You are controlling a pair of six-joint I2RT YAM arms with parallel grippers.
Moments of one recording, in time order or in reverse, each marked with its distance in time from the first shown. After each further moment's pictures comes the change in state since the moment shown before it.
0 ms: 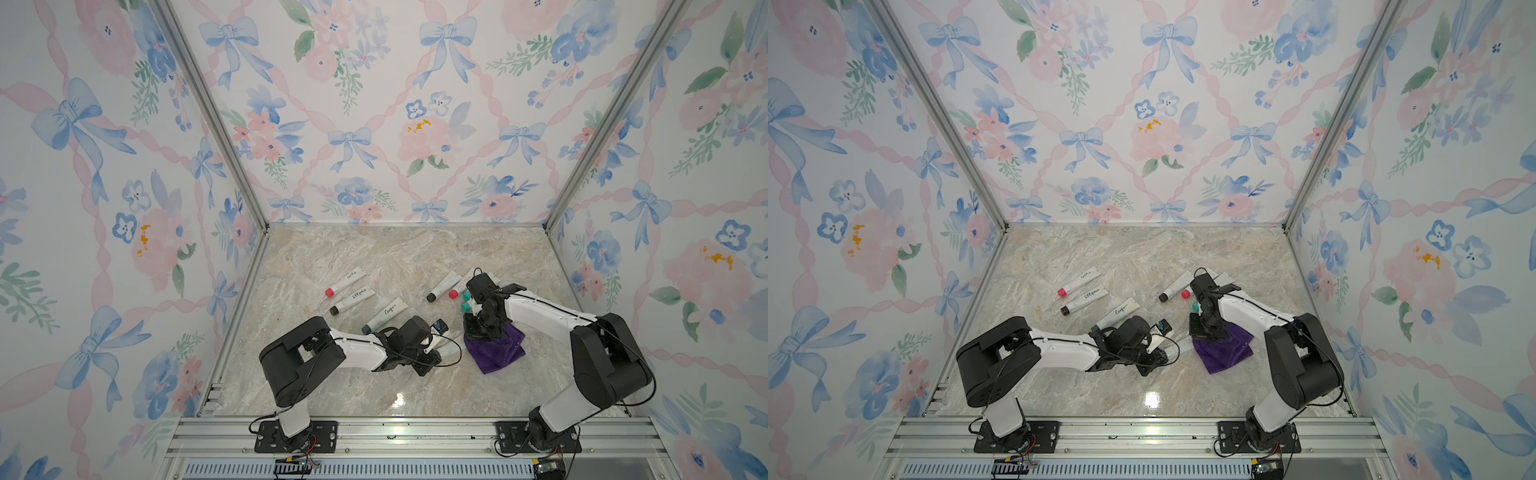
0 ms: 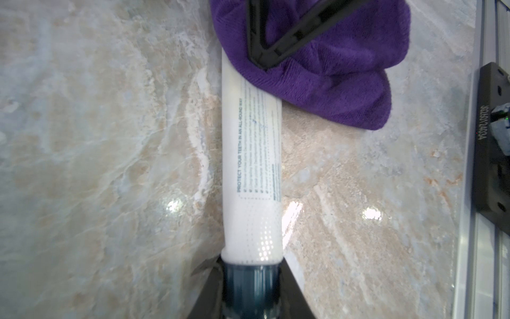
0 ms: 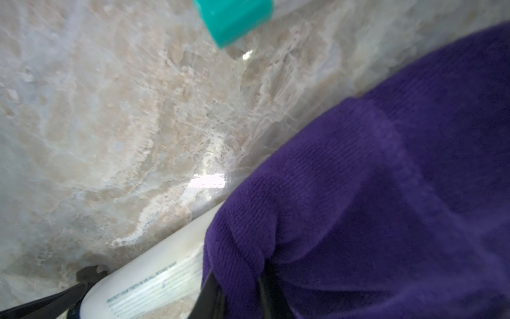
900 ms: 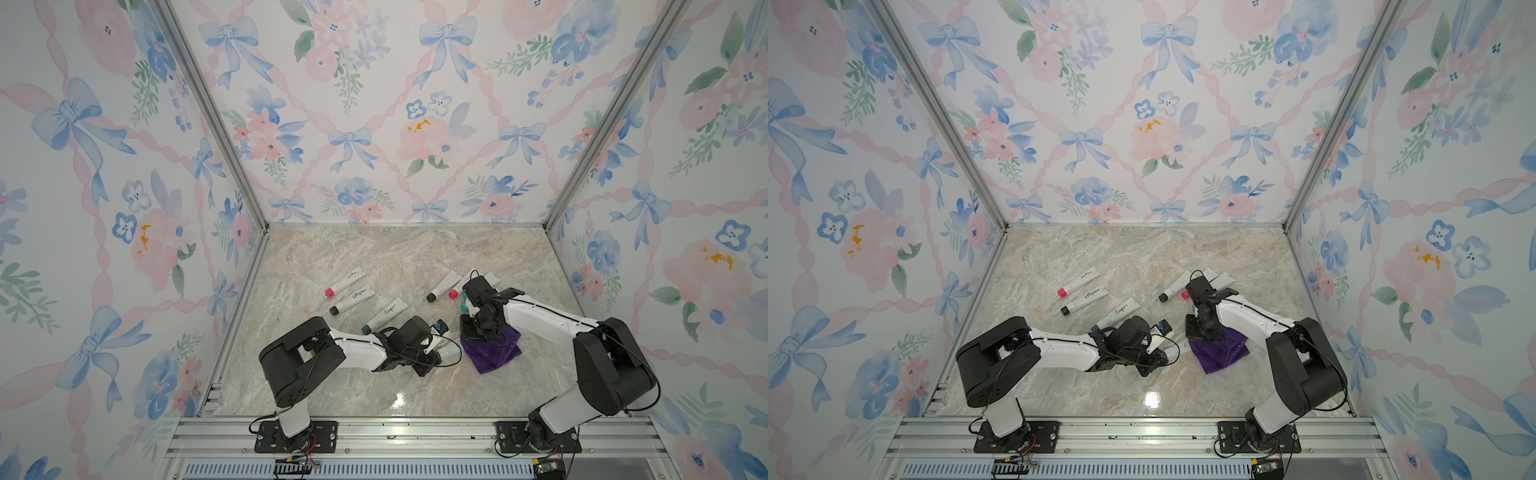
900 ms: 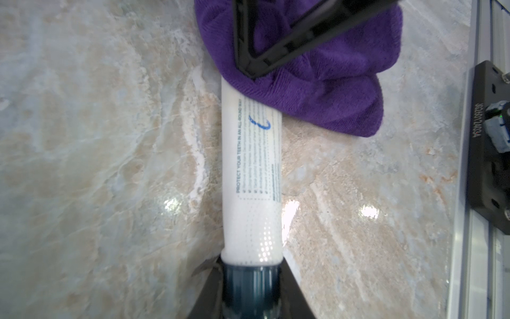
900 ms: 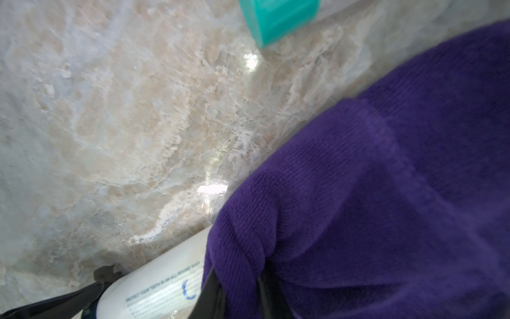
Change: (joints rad) left arm 0.000 0.000 0.000 -0.002 0.011 0.000; right arm 0.062 -0.043 -0.039 0.059 0.016 0.040
